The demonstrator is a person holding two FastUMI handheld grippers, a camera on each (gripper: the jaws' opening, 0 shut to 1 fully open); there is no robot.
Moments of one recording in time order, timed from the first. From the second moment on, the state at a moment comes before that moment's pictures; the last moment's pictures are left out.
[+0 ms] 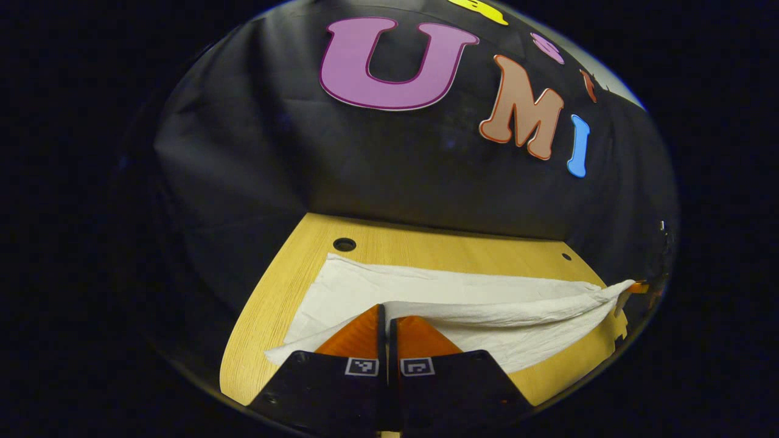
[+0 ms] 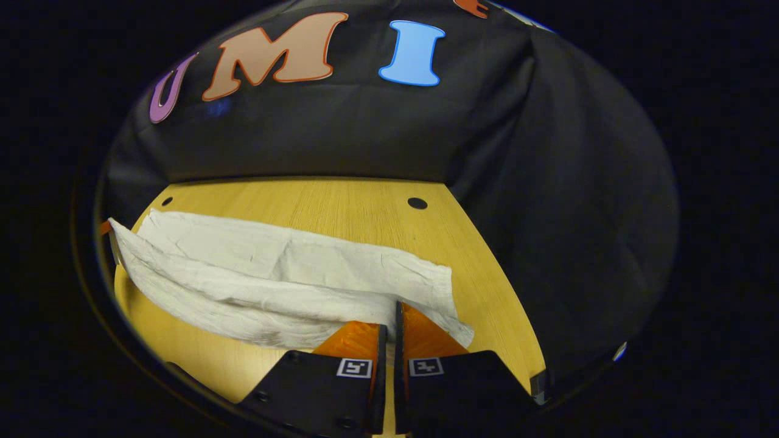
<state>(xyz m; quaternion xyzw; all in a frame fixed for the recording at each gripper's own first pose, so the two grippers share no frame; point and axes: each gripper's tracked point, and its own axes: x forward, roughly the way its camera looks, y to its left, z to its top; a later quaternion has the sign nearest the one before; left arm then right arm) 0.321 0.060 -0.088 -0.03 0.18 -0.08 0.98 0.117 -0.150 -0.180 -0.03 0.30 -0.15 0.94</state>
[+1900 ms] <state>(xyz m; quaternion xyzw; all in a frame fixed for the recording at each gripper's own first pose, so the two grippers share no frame) 0.439 0.048 -0.122 -0.05 0.13 0.02 0.99 0.171 -0.238 -0.206 0.09 0.25 -0.19 0.94</state>
